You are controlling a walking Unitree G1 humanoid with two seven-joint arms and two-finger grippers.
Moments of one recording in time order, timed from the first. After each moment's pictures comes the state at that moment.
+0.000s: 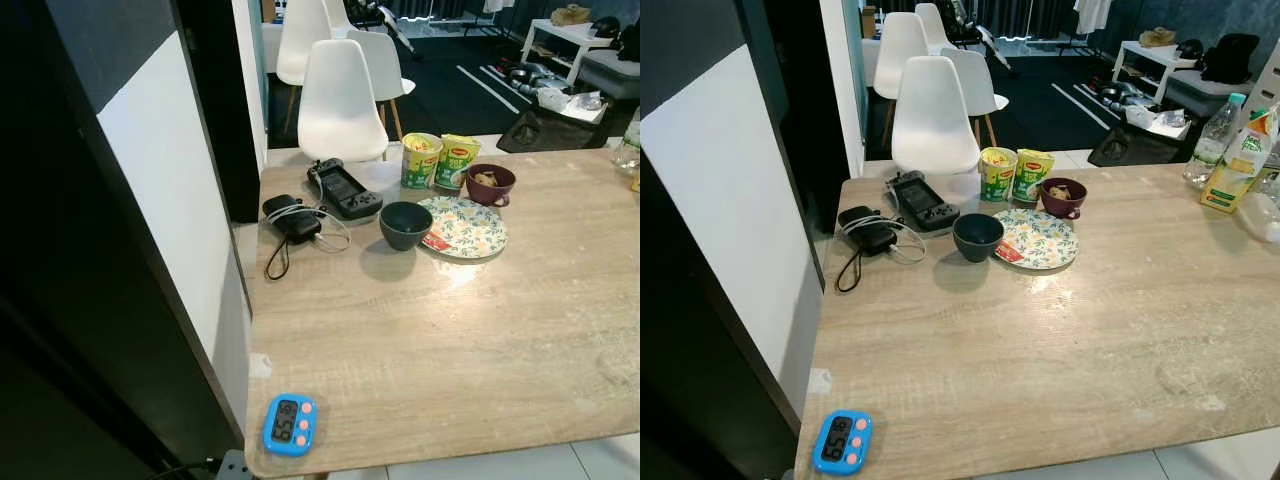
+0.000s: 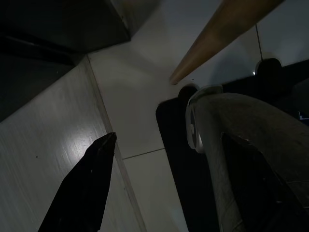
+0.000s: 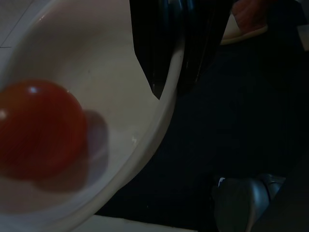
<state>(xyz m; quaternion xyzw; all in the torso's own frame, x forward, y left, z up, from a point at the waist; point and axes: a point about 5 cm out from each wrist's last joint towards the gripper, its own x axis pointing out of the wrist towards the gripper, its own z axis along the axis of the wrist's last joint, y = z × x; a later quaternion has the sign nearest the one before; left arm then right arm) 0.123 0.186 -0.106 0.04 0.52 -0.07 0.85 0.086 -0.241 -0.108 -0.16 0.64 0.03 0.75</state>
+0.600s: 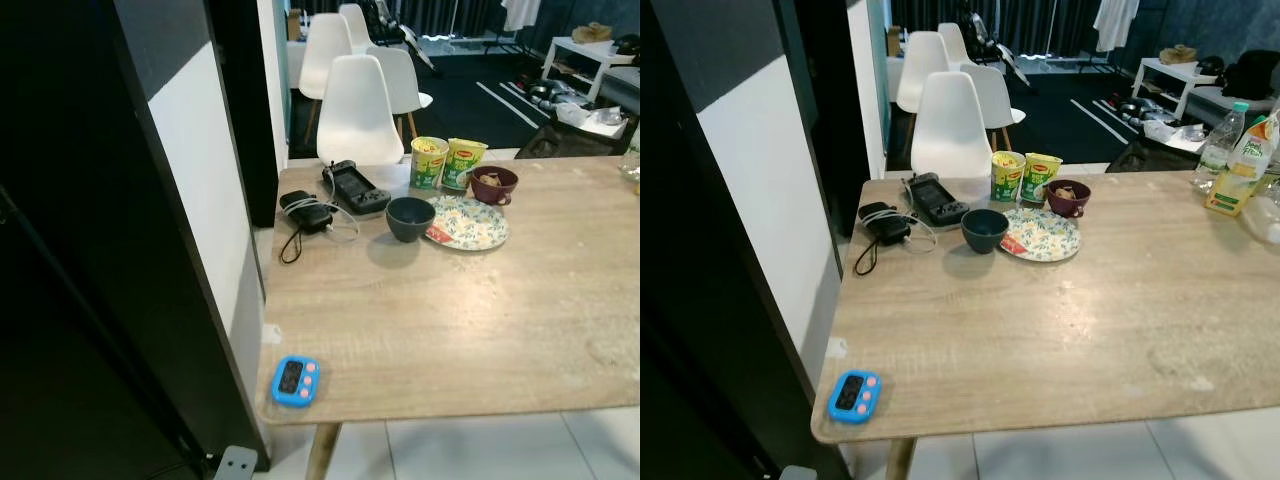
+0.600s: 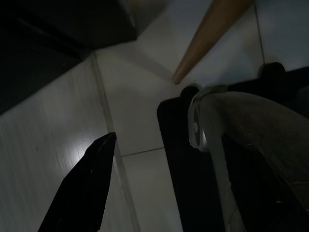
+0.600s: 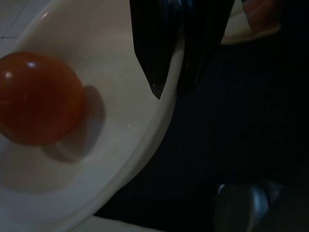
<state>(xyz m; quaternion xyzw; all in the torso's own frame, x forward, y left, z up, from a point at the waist) 0.122 0.187 -0.106 0.04 0.52 -0.07 0.85 0.088 -0.242 -0.108 -0.16 0.63 0.03 0.75</state>
